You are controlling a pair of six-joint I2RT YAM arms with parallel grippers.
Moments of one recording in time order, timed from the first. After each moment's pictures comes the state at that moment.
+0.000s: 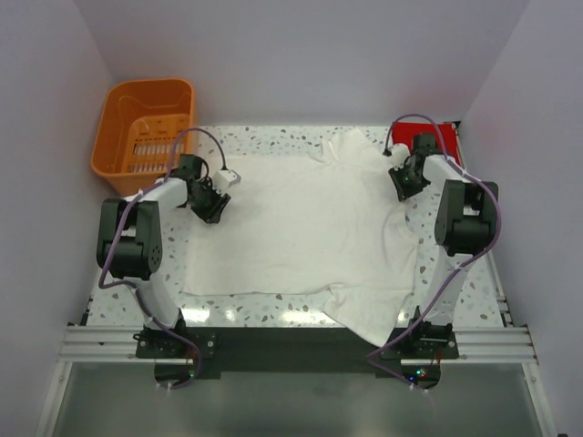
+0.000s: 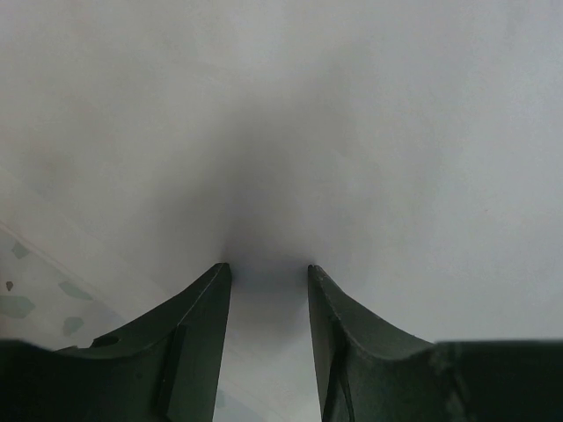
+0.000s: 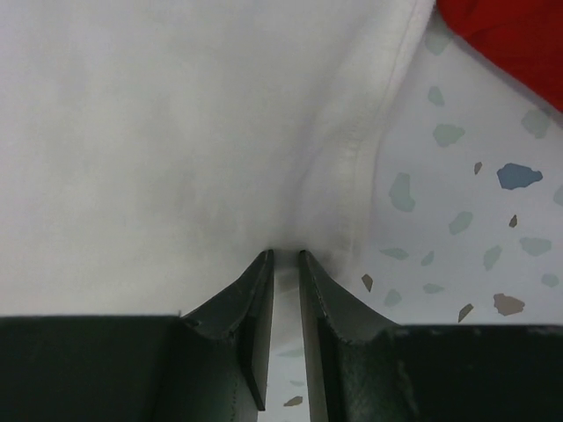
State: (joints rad) left arm -0.06 1.83 1.14 -0.49 0.30 0.64; right arm -0.07 2.07 1.51 -0.62 -0.12 -0.51
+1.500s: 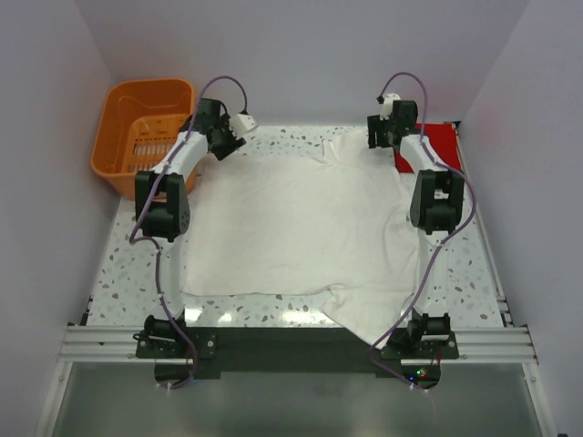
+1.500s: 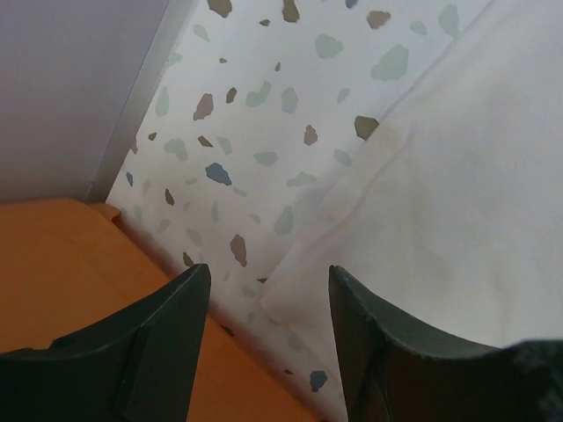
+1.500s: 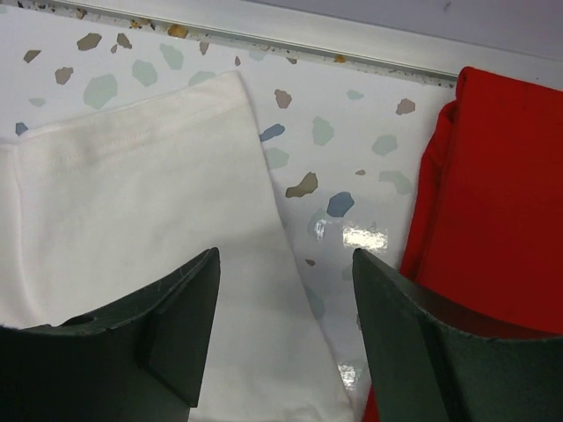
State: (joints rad) left arm -0.12 2.31 1.99 -0.48 0.12 0.79; right arm 0.02 2.46 2.10 -0.31 -0.10 -0.10
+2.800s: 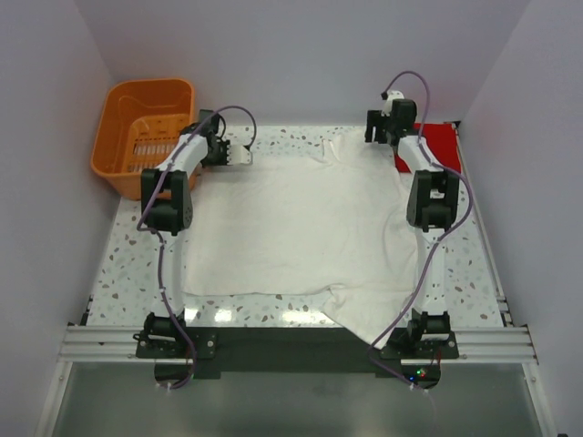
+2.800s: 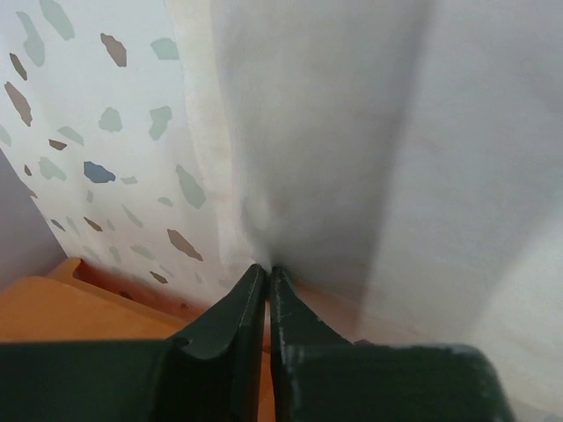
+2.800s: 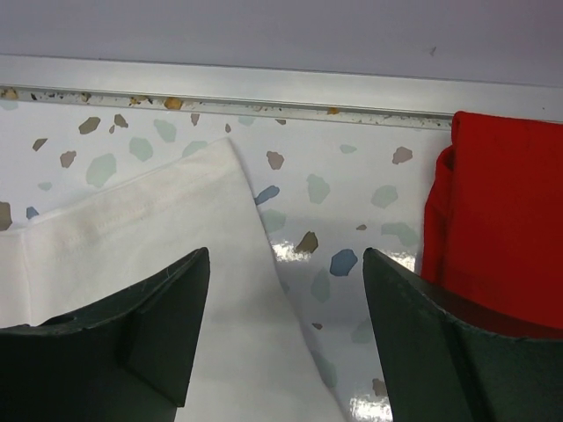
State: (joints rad) left arm -0.09 2.45 2.09 -0.74 0.05 1.45; right arm 0.02 2.55 2.19 -0.22 -0.10 0.01
